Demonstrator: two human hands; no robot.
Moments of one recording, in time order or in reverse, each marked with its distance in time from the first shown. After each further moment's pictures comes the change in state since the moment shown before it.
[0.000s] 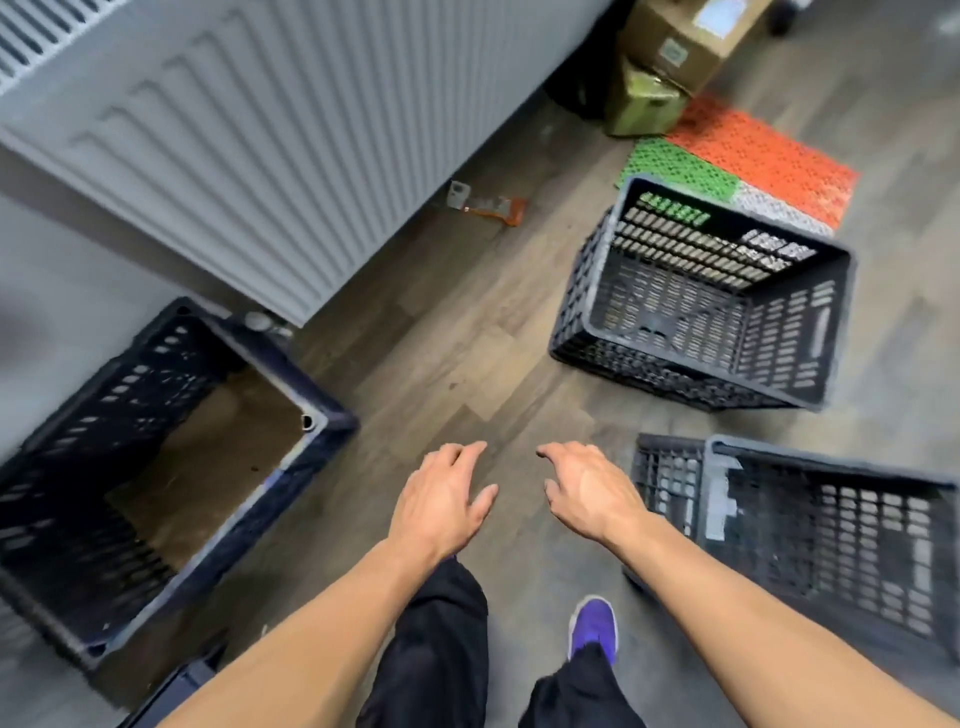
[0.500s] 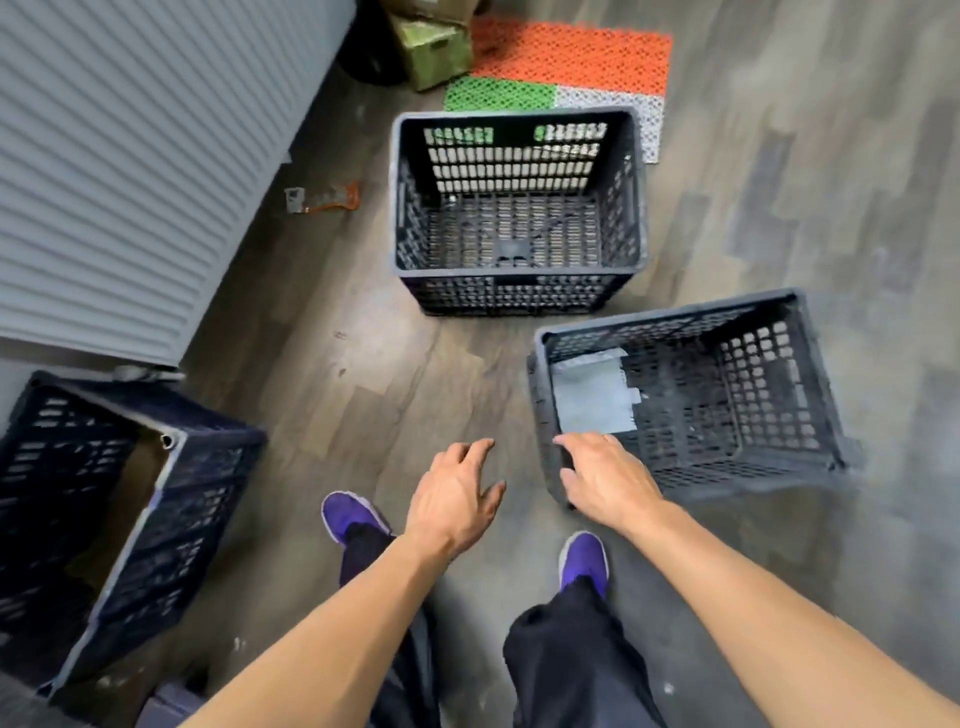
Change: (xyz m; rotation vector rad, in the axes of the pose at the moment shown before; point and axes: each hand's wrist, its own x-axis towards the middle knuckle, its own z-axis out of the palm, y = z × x) left_hand -0.053 0.237 0.183 0.182 -0.138 0.123; right_hand -0.160 0.286 0.075 0.307 0.097 0.173
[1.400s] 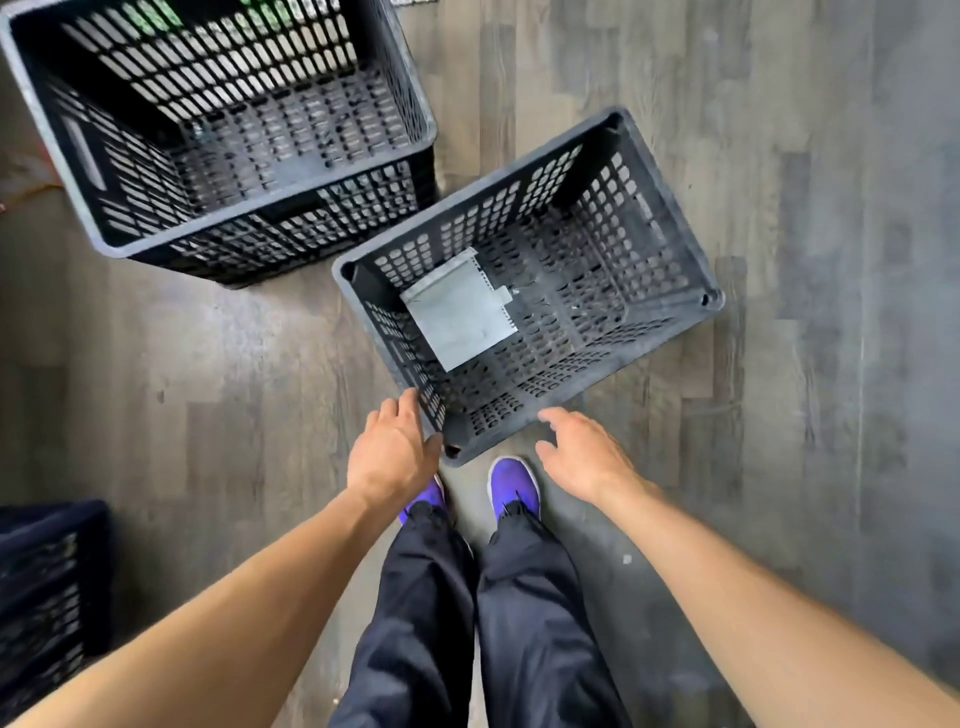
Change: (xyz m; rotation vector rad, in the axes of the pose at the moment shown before) left_hand 0.093 0.066 0.130 0.233 -0.243 0.046; right_hand -0.007 0.171 0.088 0.421 -0.017 0.415
